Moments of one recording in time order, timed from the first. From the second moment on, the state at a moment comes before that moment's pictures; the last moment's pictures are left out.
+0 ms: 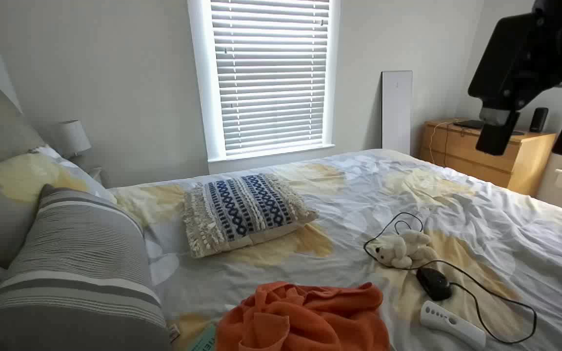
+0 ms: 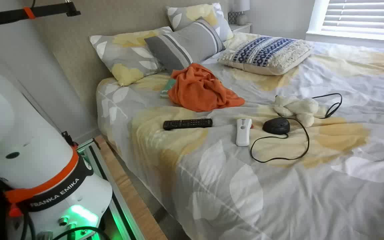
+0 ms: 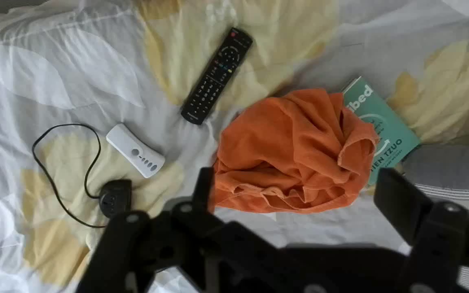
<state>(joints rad) 0.07 -0.44 0.17 -2.12 0.15 1.74 0.33</state>
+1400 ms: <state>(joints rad) 0.01 -0.32 0.03 -2.31 0.13 1.94 0.10</state>
